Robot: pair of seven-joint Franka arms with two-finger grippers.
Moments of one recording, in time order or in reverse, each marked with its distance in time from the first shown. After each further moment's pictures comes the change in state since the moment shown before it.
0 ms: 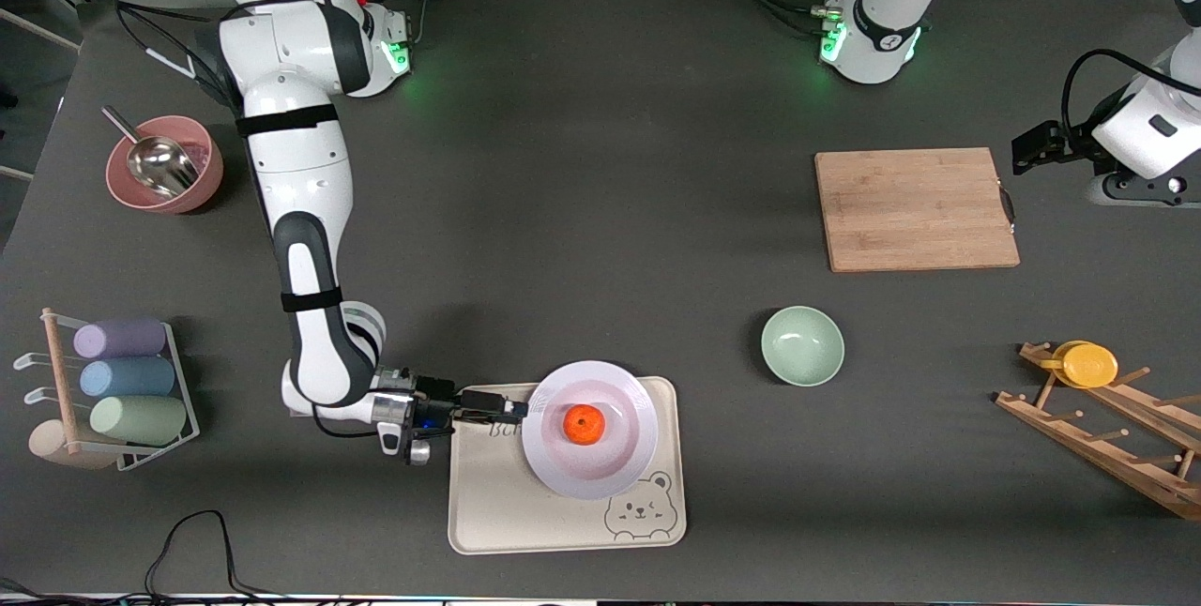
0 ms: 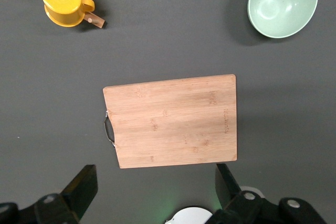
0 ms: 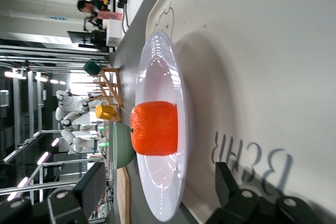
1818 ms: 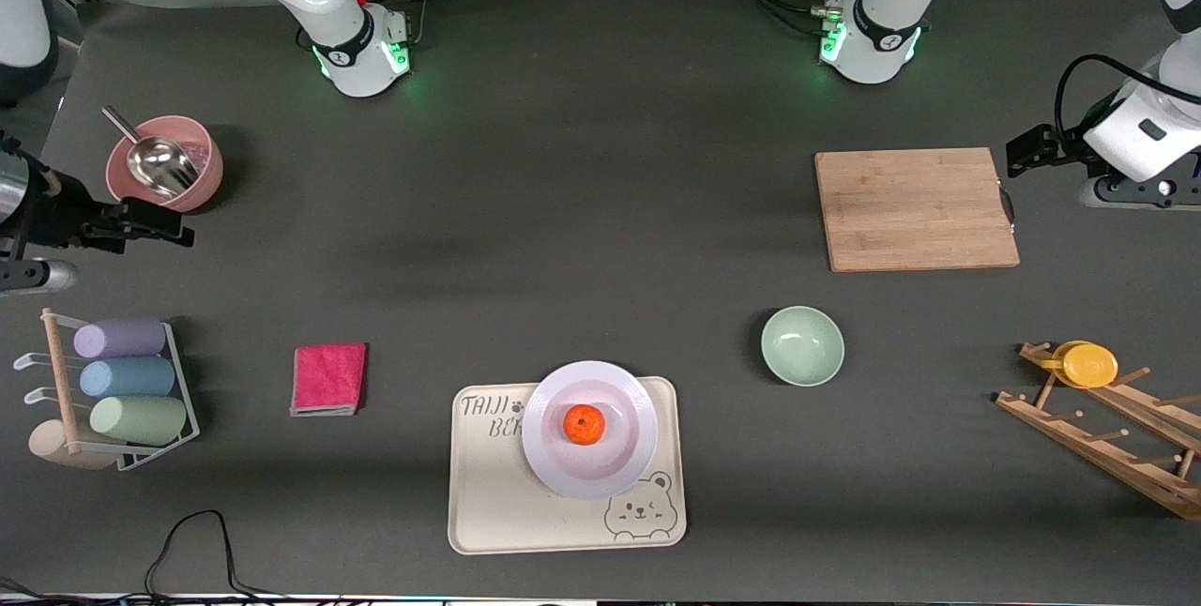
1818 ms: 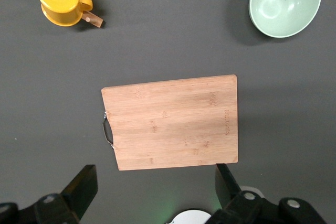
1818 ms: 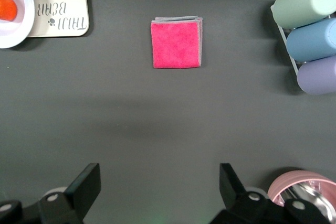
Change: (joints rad) left arm 0.000 -0.008 0.000 -0.035 0.000 0.030 -0.002; right arm -0.333 -1.021 0.190 -0.334 -1.615 -0.352 0.649
